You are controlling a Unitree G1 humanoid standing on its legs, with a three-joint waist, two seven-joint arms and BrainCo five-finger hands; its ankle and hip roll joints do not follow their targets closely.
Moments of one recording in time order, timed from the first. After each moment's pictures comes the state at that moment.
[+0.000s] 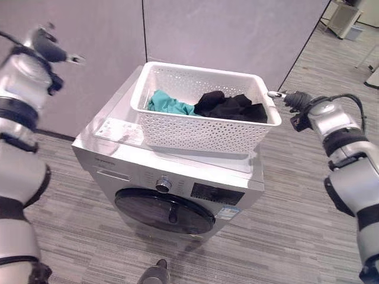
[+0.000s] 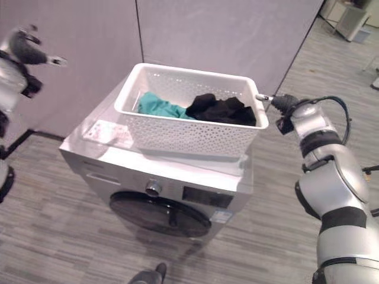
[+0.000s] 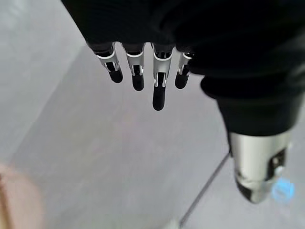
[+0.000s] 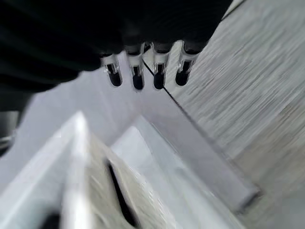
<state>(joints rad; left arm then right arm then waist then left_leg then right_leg) -1.48 1.00 -0.83 1.14 -0.23 0.10 0.06 -1.26 -0.74 0.65 1.17 0.46 0.20 0.16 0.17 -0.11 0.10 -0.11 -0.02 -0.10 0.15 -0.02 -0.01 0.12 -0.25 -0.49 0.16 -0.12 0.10</state>
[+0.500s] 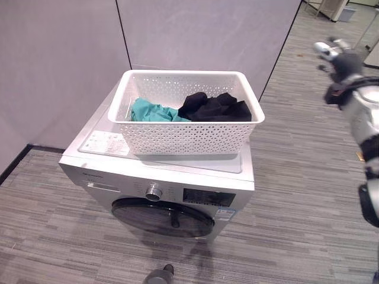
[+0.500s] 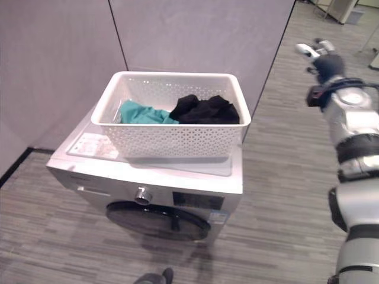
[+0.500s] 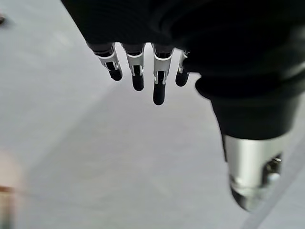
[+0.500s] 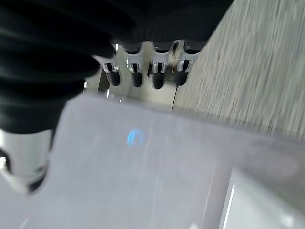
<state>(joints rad) -0.59 1.34 -0.09 0.79 -0.37 0.02 0.11 -0.89 -0.97 0.17 0.67 0.74 0.05 0.03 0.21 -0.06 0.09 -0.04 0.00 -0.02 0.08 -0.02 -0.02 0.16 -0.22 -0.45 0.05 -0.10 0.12</state>
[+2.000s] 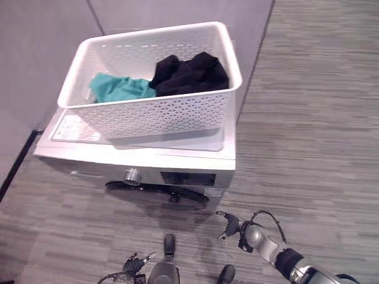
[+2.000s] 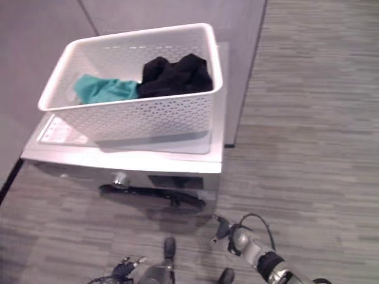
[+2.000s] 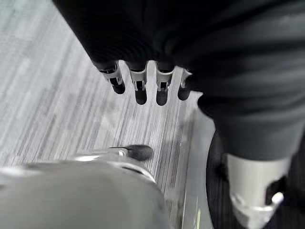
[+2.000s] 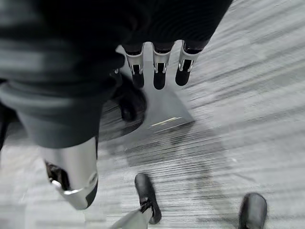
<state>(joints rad) 0.00 0.21 -0.17 1.05 -0.36 -0.02 0.15 -0.33 -0.38 0.81 0.67 -0.33 0.06 0.05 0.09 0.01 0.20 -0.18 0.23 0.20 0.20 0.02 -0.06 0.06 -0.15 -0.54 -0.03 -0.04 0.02</state>
